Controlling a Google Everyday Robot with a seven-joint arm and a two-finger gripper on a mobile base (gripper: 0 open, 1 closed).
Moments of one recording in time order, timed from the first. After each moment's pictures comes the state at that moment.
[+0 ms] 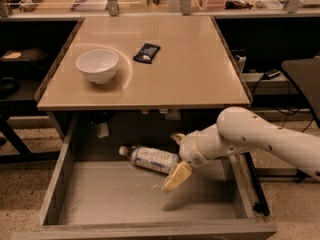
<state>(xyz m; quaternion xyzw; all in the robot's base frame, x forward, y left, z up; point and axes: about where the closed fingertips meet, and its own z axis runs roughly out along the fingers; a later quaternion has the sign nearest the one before) 0.491 -0.034 0.640 -0.58 0.72 0.25 0.28</state>
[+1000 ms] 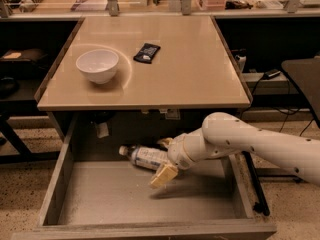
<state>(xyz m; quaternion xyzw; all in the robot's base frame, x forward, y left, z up) 0.501 0.004 0.619 -0.59 0.71 0.25 0.29</state>
